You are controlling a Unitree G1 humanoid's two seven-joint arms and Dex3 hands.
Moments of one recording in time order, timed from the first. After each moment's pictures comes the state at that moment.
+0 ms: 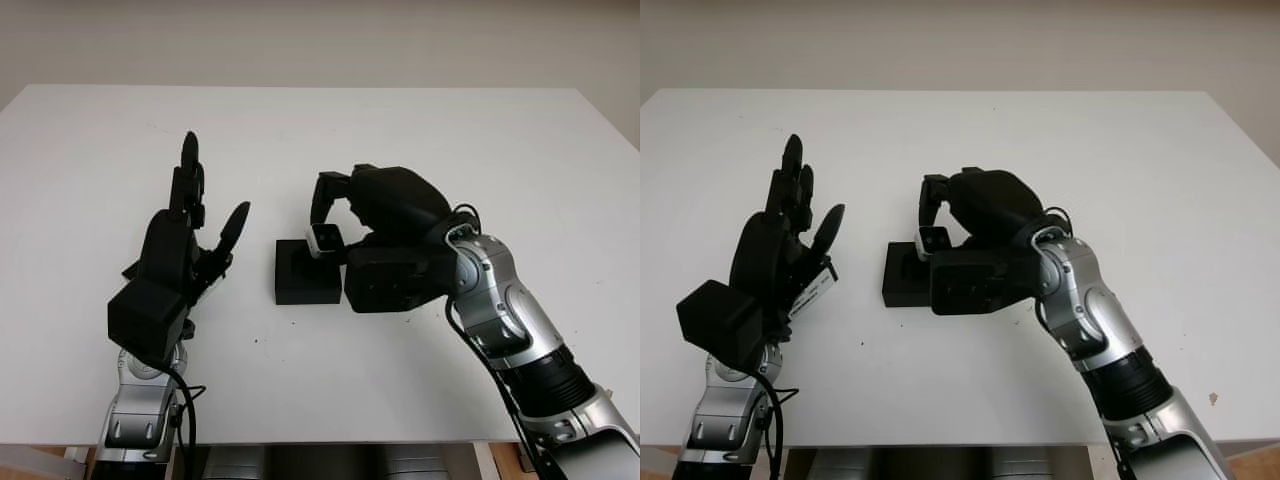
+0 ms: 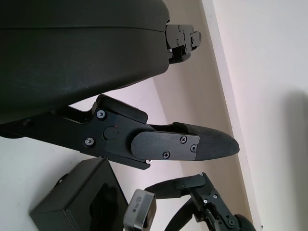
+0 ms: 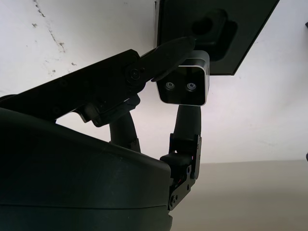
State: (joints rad) left arm -0.12 0.14 0.07 -0.08 0.08 -0.11 0.00; right arm -0.56 -0.39 0.35 -0.03 -0.75 0.14 0.37
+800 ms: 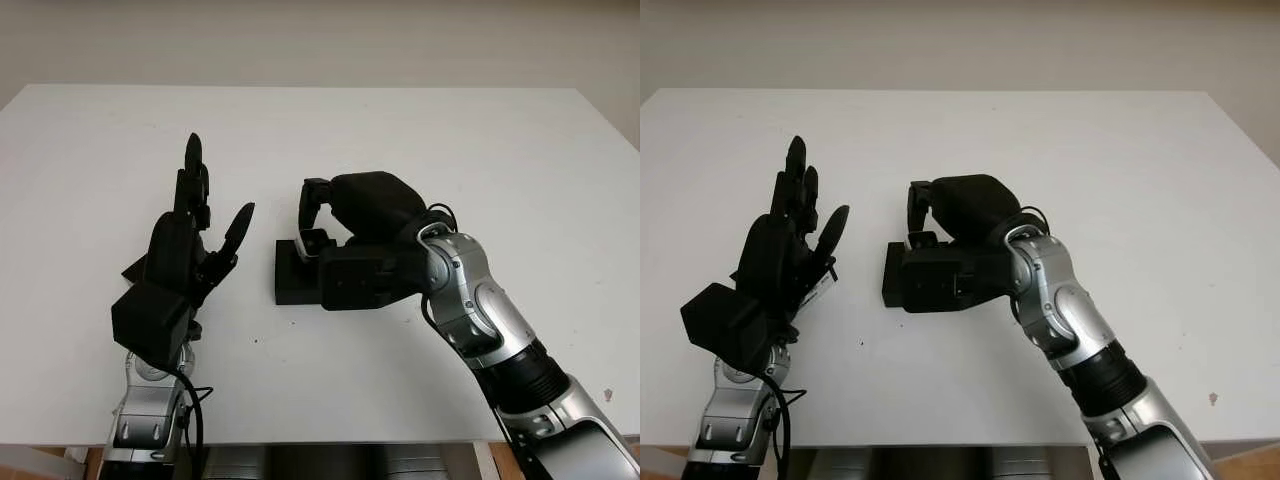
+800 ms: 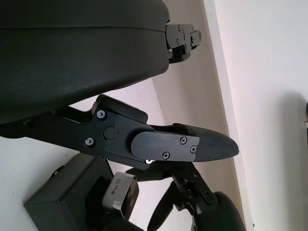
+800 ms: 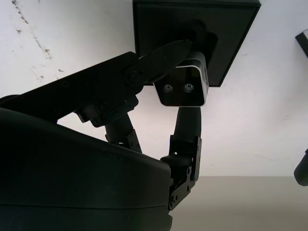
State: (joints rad) left arm -0.12 0.11 0.06 -0.06 0.07 -0.13 0.01; right arm -0.61 -0.32 0.42 -0.01 -0.82 0.24 0.41
